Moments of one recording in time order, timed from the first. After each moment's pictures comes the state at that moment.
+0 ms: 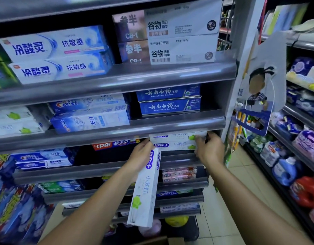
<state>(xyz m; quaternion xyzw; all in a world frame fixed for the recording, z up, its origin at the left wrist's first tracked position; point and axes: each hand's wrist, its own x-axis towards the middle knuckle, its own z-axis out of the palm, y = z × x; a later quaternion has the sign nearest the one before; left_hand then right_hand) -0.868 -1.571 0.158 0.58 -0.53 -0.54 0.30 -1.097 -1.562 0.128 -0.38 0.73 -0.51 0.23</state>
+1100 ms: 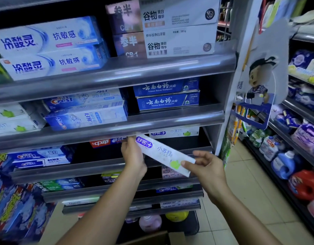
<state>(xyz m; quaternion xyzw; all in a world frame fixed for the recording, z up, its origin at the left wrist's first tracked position) -0.887 -1.580 0.142 0.54 -0.22 -0.52 0.62 -1.066 -1.480 0.124 -0.32 0.61 -0.57 0.45</state>
